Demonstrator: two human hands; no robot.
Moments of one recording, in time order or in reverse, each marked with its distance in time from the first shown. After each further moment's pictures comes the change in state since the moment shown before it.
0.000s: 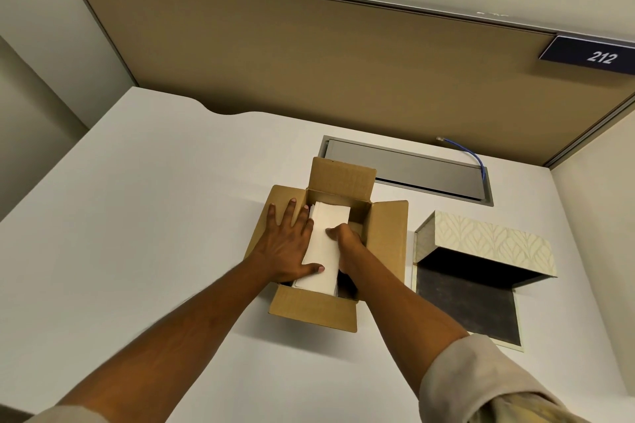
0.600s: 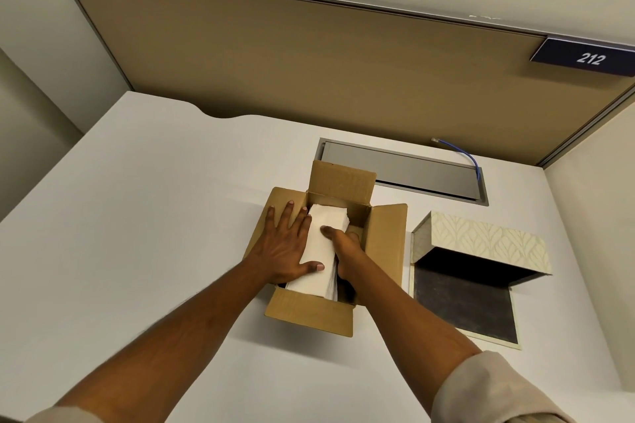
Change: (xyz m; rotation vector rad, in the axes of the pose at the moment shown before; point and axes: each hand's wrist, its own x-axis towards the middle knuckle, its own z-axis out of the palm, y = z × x) left_hand -0.004 -0.002 -0.006 -0.047 -0.014 0.016; right_hand -0.004 0.014 -0.003 0.167 -0.036 -0.135
